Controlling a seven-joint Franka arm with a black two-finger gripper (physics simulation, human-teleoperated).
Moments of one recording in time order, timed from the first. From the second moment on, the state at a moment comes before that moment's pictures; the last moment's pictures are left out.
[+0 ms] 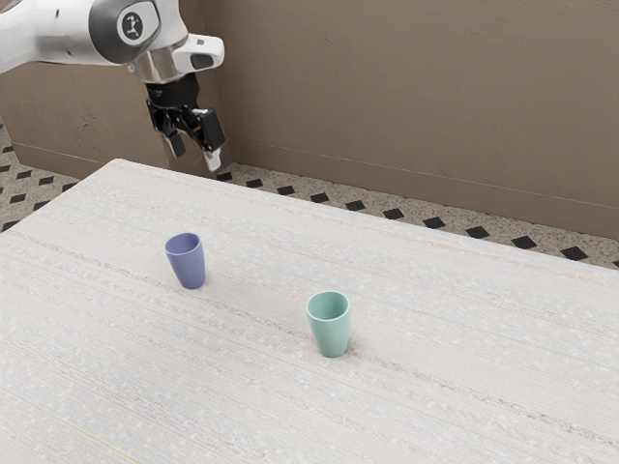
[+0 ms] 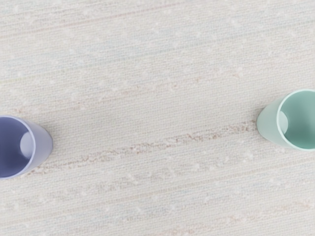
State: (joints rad) arm -0.17 0.11 0.22 -1.52 -0.06 1.69 0.26
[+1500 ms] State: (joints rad) arm -0.07 0.30 0.22 -1.53 -0.06 1.73 0.26
